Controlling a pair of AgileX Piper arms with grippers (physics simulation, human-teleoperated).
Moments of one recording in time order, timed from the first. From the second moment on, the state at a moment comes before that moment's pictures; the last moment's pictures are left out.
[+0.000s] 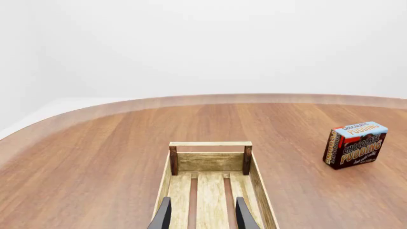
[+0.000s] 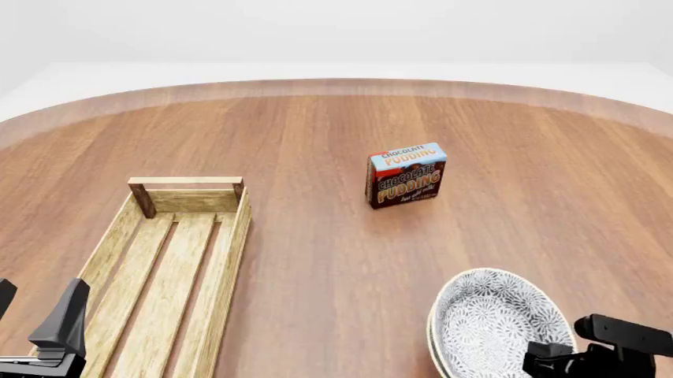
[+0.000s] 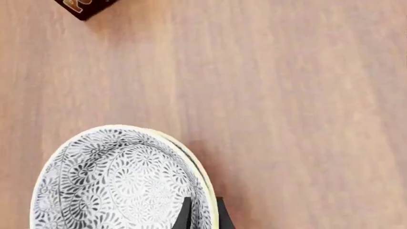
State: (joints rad) left arm 0.00 0.00 0.00 0.00 0.00; right arm 0.10 0.77 -0.06 0.18 0.29
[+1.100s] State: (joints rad) left arm 0.00 0.00 0.00 0.00 0.00; right arm 0.08 0.72 -0.60 0.49 0.29
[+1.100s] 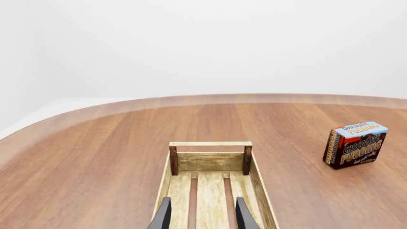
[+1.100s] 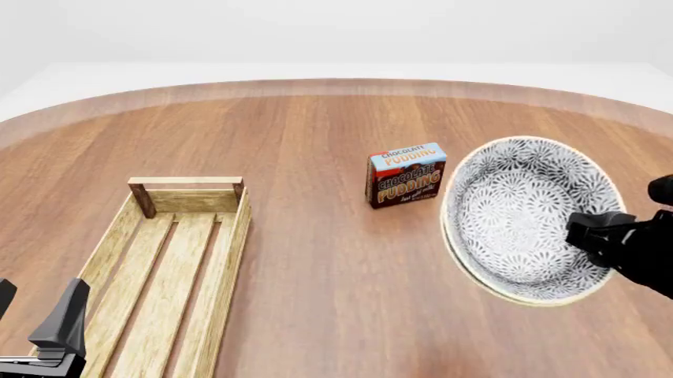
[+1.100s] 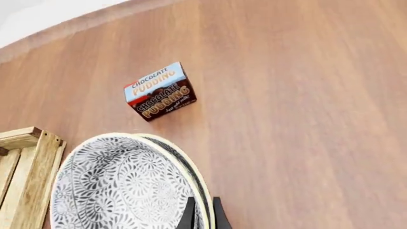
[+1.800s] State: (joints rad) left arm 0.00 0.00 0.00 0.00 0.00; right arm 0.39 1.26 -1.19 0.43 0.28
